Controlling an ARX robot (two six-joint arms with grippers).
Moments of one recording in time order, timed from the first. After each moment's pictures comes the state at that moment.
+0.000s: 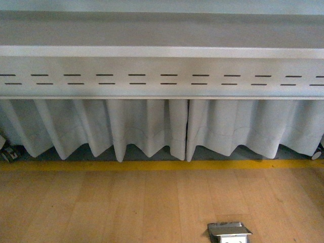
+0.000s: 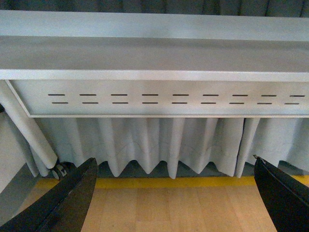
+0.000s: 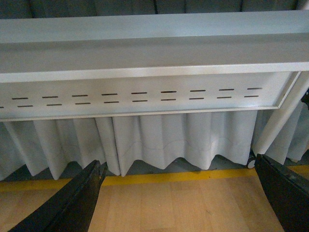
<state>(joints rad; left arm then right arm) 0.00 0.01 0.01 -0.01 0.00 -0.02 0.00 0.00 0.01 0.00 0.00 0.00</state>
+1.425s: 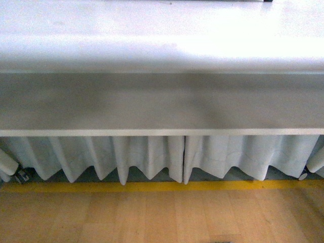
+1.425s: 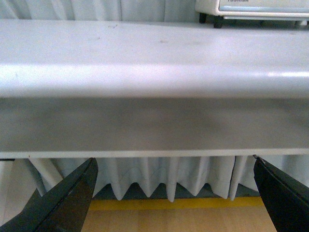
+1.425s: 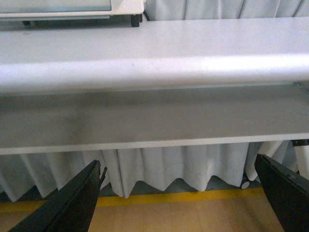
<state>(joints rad) 0.00 0.01 0.01 0.00 0.00 -0.01 0.00 0.00 0.01 -0.01 0.00 0.00</state>
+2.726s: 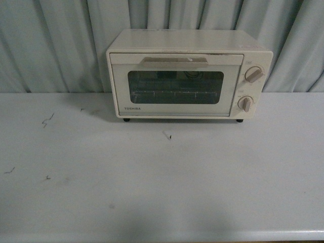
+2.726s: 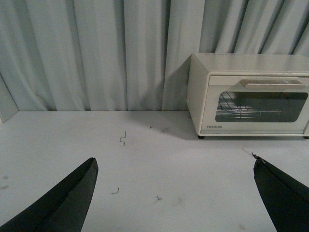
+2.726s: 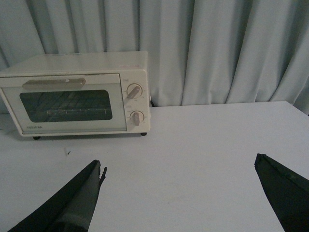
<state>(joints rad) 0.00 0.01 0.01 0.00 0.00 -0.01 0.00 0.00 0.01 0.00 0.00 0.00</state>
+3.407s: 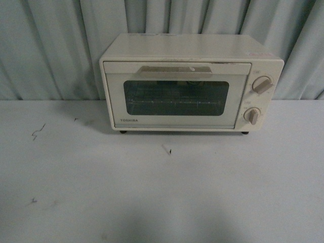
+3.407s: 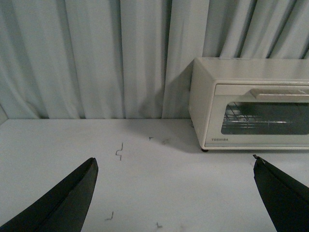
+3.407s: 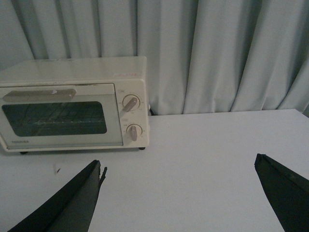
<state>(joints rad) 0.00 0.01 0.01 0.00 0.00 -0.01 0.00 0.00 0.01 0.00 0.00 0.00</state>
